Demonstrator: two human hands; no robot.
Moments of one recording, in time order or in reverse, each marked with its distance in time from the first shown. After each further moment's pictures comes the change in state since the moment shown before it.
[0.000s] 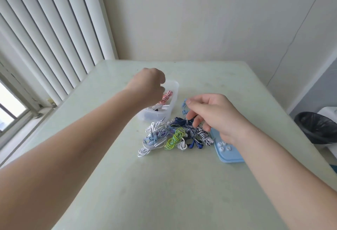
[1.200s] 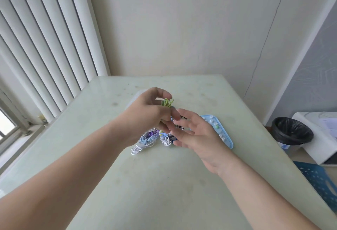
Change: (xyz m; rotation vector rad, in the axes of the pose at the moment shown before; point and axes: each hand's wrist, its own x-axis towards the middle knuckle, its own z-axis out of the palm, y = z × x) left_hand -0.134 0.066 -0.045 -1.155 -0.287 -0.024; right_hand -0.099 0.024 0.004 0.327 -0.073 -0.116
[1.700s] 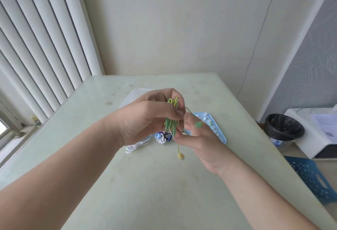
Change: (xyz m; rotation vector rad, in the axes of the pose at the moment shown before) left_hand -0.013 0.019 0.013 -0.193 -0.401 0.029; right_hand -0.014 -0.002 -0.014 -0.114 -0.147 -0.101
